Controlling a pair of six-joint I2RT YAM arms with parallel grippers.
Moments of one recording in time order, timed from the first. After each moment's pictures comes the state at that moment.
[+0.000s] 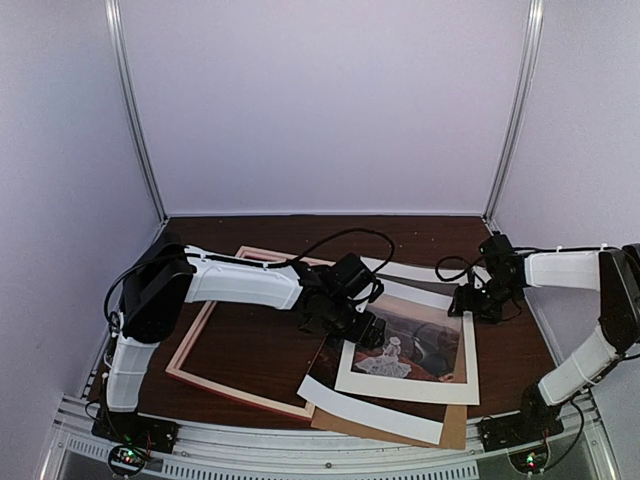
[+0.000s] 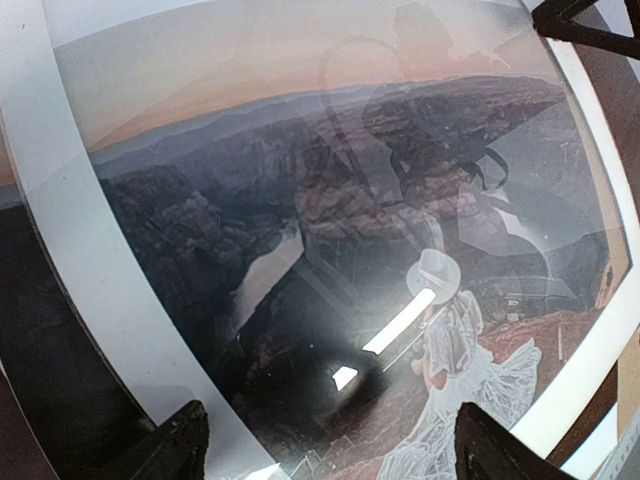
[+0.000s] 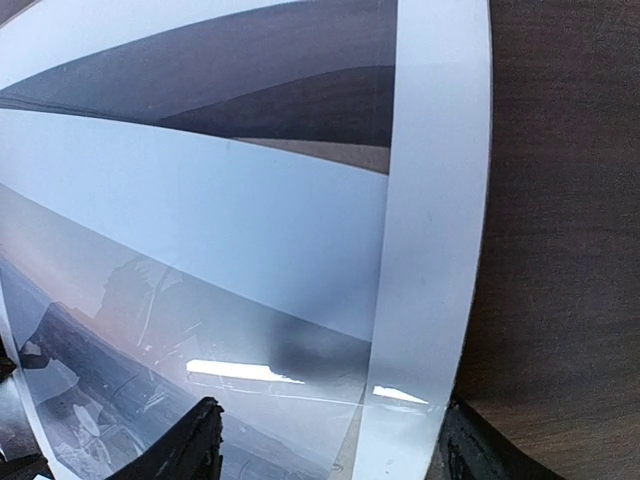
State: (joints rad) left arm -1.08 2.21 1.64 -0.41 0.13 -0.45; right arm 0.16 1.49 0.77 -0.49 -0.18 0.37
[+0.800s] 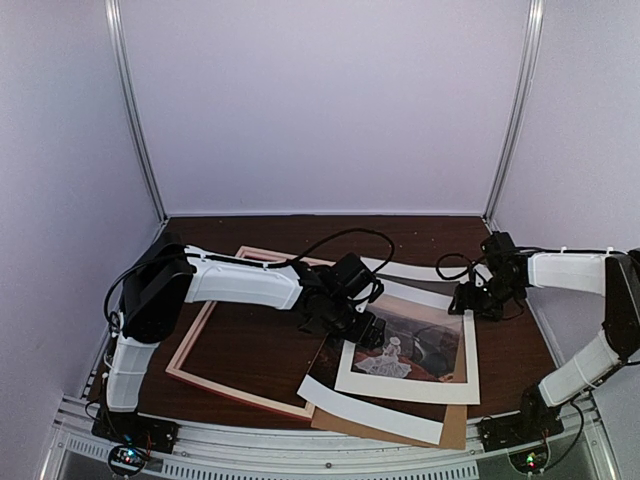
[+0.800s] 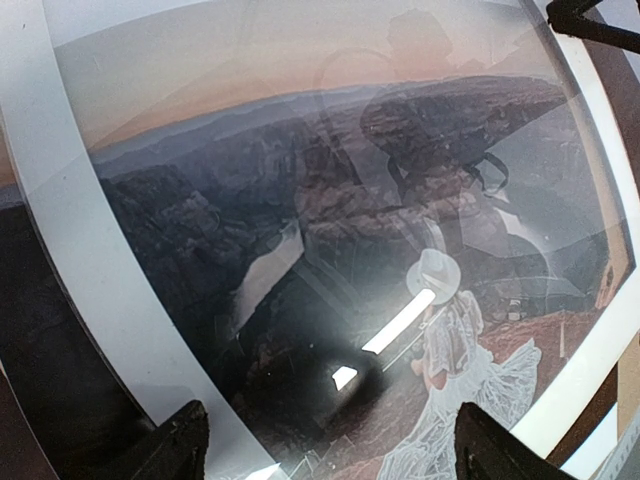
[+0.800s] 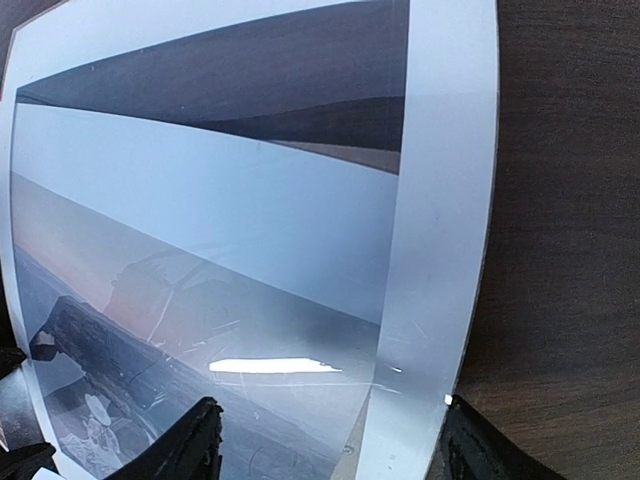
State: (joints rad) left arm -1.08 2.21 1.64 -0.41 0.13 -0.45; right arm 0.16 1.44 0.77 -0.50 -0.18 0.36
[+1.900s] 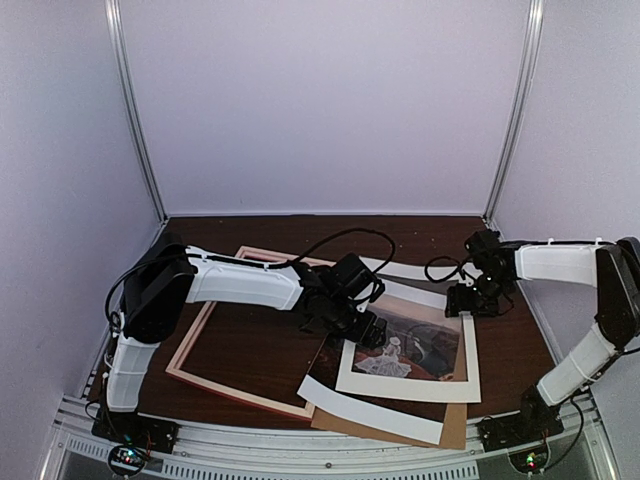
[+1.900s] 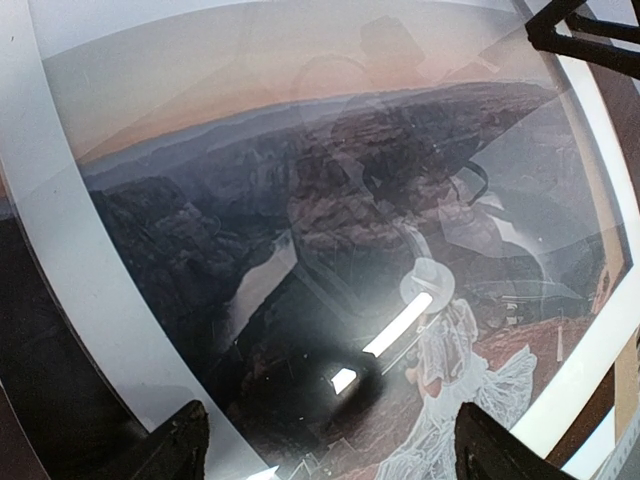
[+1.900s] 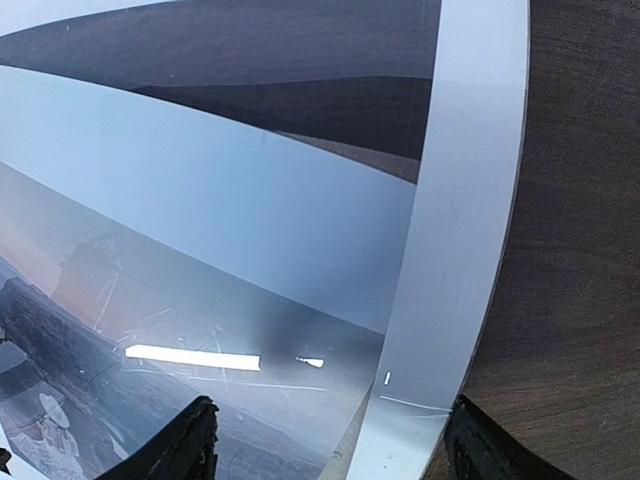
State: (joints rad) left arm -1.08 2.22 1.64 -0.39 0.14 -0.45; right arm 0.26 1.52 0.86 -0.60 -0.04 0.31
